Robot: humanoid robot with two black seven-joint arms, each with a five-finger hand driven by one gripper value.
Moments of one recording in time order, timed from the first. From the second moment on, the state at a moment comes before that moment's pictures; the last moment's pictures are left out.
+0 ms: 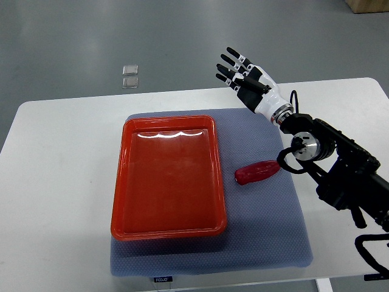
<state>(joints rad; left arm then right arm) -0.03 0.00 0.07 -0.21 0.12 0.05 -0.03 0.74 -0.13 0.85 0.83 -0.42 0.24 0.20</state>
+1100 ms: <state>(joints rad) -0.03 0.00 0.07 -0.21 0.12 0.05 -0.02 1.39 -0.48 -0.26 1.18 -0.92 0.40 0.07</state>
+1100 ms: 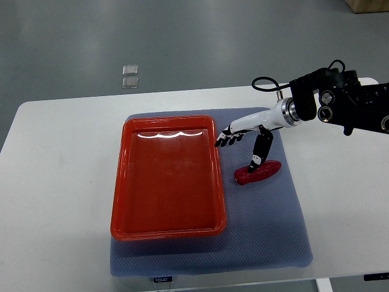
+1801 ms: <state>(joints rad) -0.03 0.00 0.07 -0.20 0.12 0.05 -0.02 1.29 -0.46 -0.28 1.14 -1.02 0.36 0.08</state>
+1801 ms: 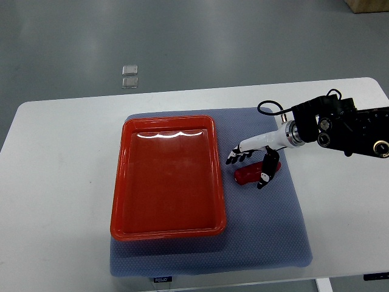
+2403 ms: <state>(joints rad) -0.03 0.00 0.07 -0.20 0.12 0.05 -0.02 1.28 -0.46 -0.31 1.13 -1.06 0.32 0.08</state>
